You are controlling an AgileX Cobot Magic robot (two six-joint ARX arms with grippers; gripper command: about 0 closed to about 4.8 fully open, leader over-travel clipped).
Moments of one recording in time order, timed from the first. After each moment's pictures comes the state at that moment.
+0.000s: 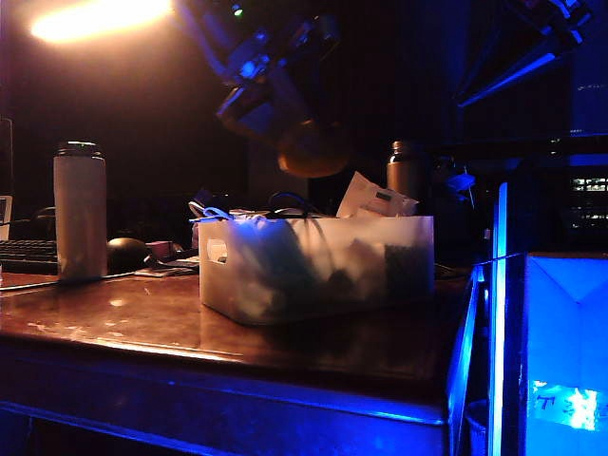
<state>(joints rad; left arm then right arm) -0.51 2.00 1.97 -0.97 0.46 0.28 0.27 1.19 1.07 -0.60 -0.44 -0.37</state>
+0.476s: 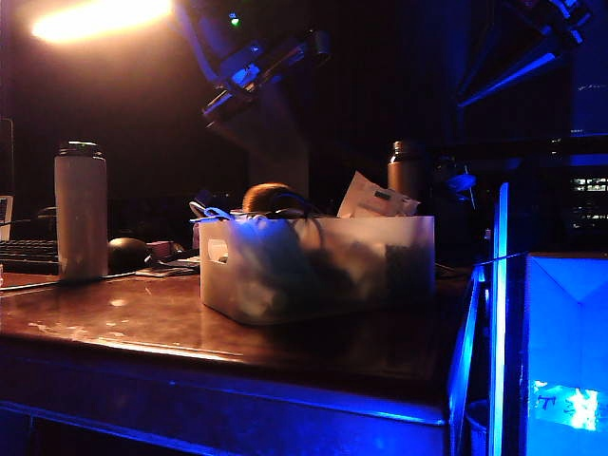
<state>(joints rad) -0.51 2.00 1.97 -0.97 0.34 0.29 0.27 1.19 1.07 -0.60 -0.44 -0.37</state>
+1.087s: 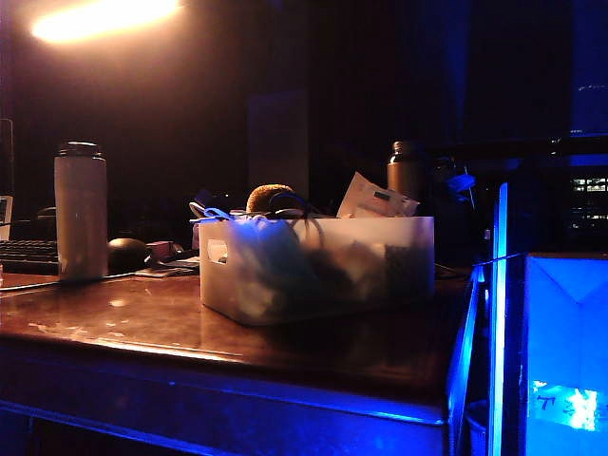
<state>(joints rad) -0.51 1.67 1.97 -0.92 0.36 0.14 0.27 0.83 1.06 -0.48 -0.34 -0.30</state>
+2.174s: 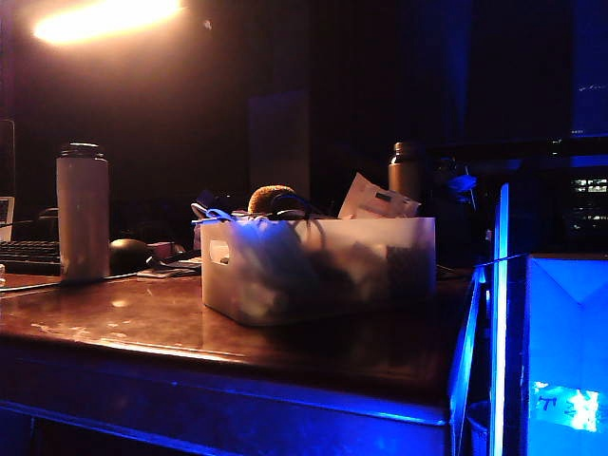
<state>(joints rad) -0.51 0.70 1.81 -1.41 -0.03 0.03 0.27 0.15 0.34 -0.22 -0.11 -0.01</state>
